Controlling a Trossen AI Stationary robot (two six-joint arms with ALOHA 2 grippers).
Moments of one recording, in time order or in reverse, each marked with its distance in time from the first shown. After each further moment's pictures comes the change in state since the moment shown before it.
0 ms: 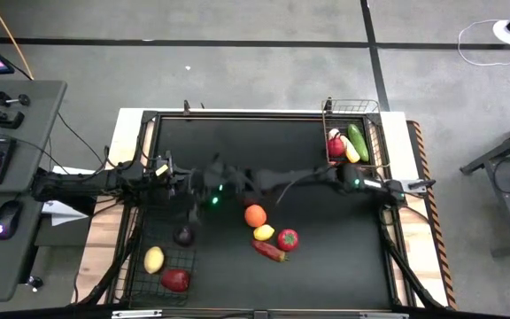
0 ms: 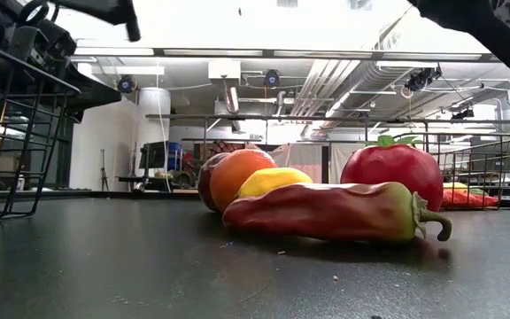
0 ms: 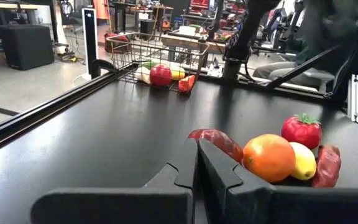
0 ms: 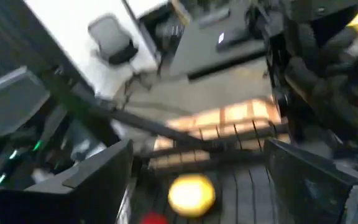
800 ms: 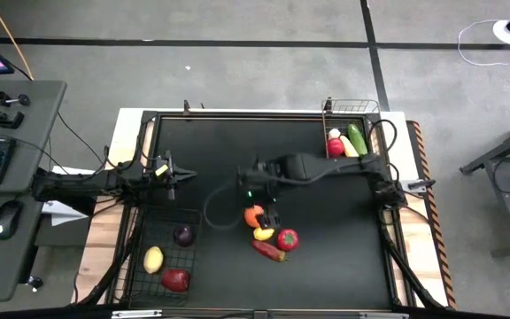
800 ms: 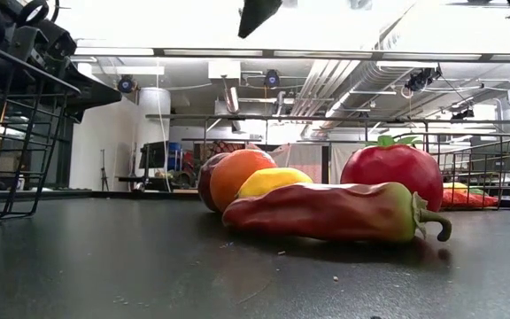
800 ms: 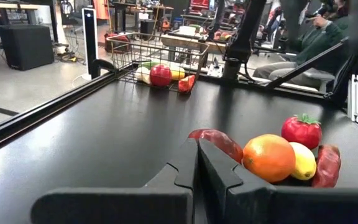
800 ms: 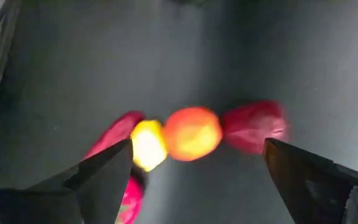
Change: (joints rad) left arm 0.000 0.000 0.000 0.000 0.000 0.000; right arm 0.067 -0.299 -0.028 -1.215 0.220 -0.480
